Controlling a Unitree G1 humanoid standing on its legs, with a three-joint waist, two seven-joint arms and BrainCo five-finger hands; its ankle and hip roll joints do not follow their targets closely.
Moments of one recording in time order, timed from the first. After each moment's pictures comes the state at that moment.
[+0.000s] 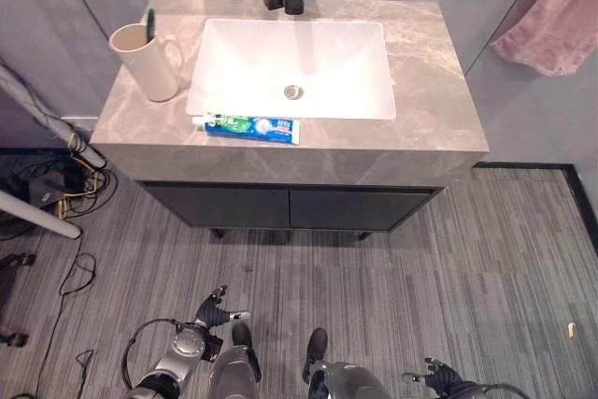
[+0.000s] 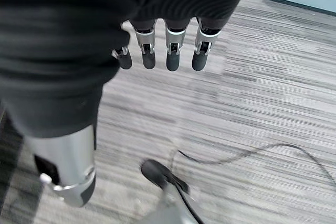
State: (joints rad) left arm -0.16 0.34 -0.40 1.00 -0.15 -0.17 0.06; right arm -0.06 -0.36 0.32 1.28 0.18 -0.11 0.00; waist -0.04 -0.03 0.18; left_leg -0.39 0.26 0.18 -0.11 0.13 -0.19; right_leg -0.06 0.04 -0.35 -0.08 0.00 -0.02
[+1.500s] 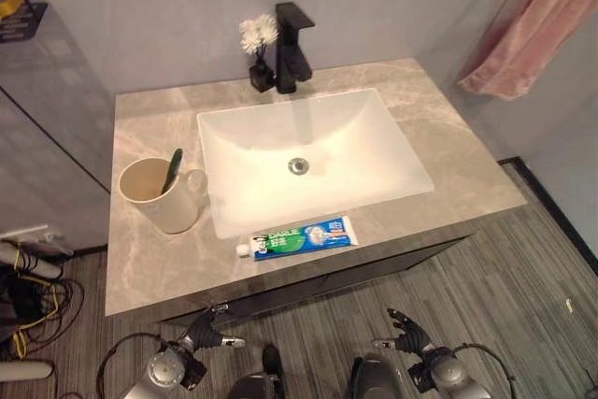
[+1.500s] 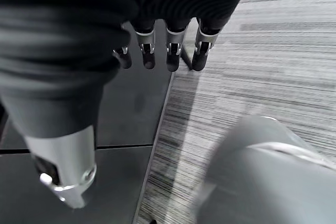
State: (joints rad) left arm 0.08 0.52 -0.45 0.62 -0.07 -0.17 -0.02; right arm -0.01 -0.38 0.37 0.83 0.04 -0.15 0.00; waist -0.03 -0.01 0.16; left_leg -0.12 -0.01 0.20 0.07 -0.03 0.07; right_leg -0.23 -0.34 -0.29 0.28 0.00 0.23
